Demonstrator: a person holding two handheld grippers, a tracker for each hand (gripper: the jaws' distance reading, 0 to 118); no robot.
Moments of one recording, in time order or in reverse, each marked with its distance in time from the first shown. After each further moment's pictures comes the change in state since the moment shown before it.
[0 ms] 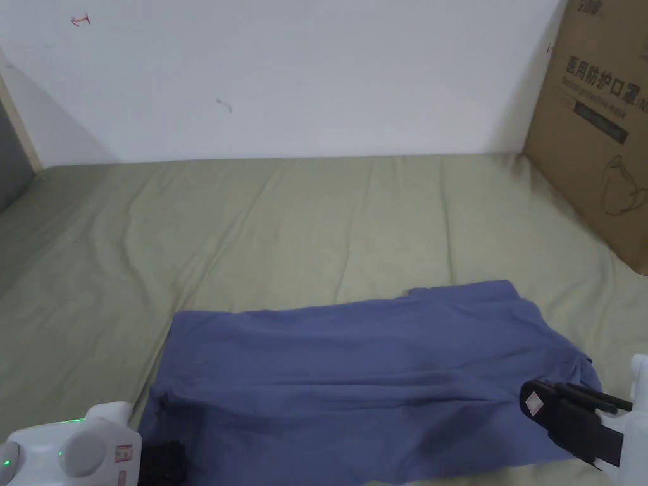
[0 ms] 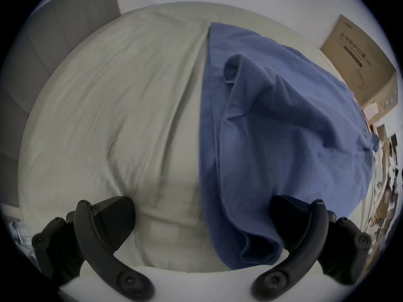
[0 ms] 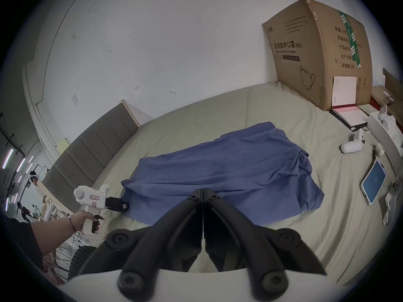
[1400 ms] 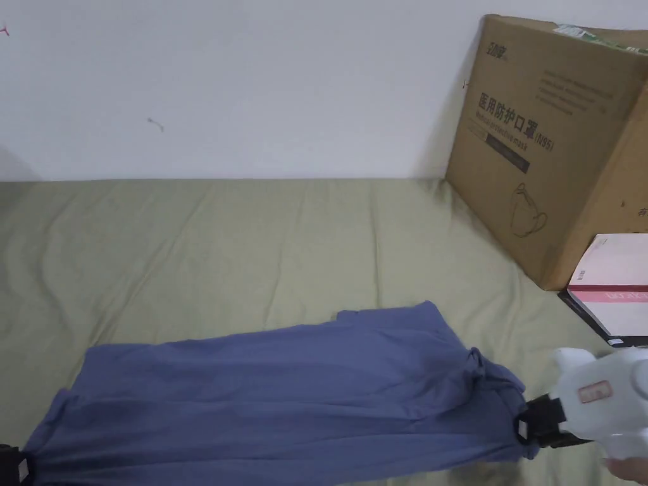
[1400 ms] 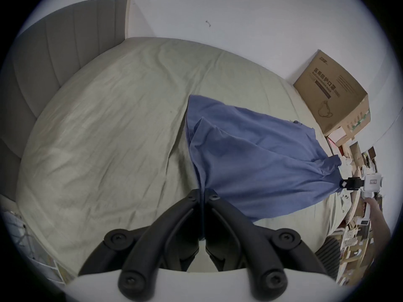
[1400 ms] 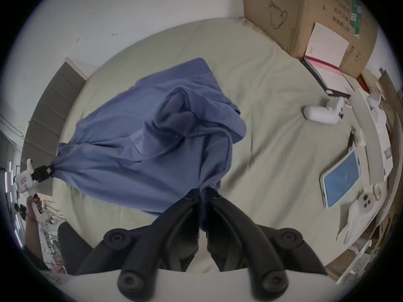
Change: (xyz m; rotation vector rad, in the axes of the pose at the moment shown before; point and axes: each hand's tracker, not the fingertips) left arm -0.008 0.001 0.137 0.189 -0.189 0.030; right arm 0.137 0.053 -0.024 -0.516 -0.245 -0.042
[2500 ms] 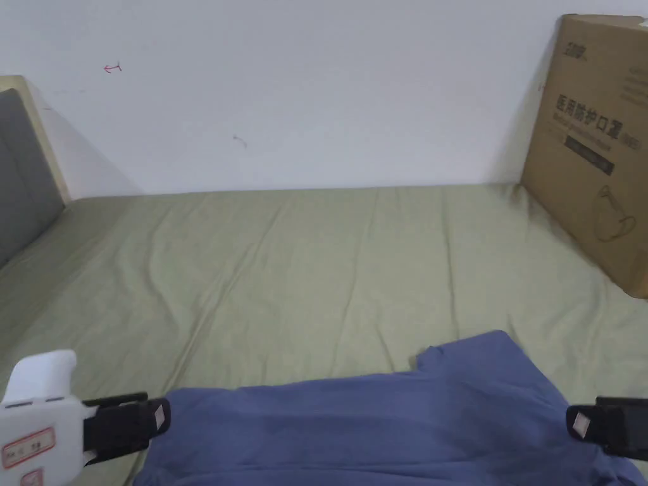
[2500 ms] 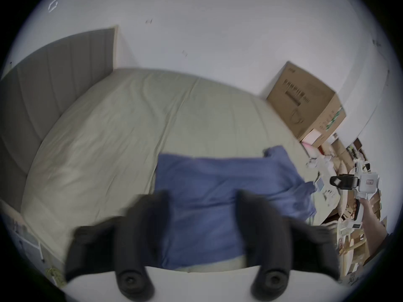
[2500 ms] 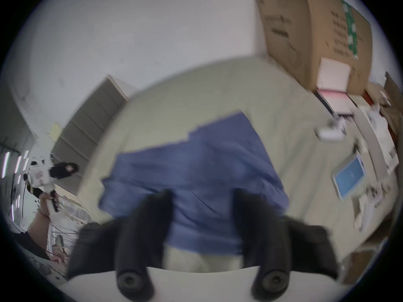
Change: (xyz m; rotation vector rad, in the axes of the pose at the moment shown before) left arm 0.038 -0.004 0.089 0.214 -0.135 -0.088; right arm -0.090 -0.052 0.089 0.329 0.230 0.063
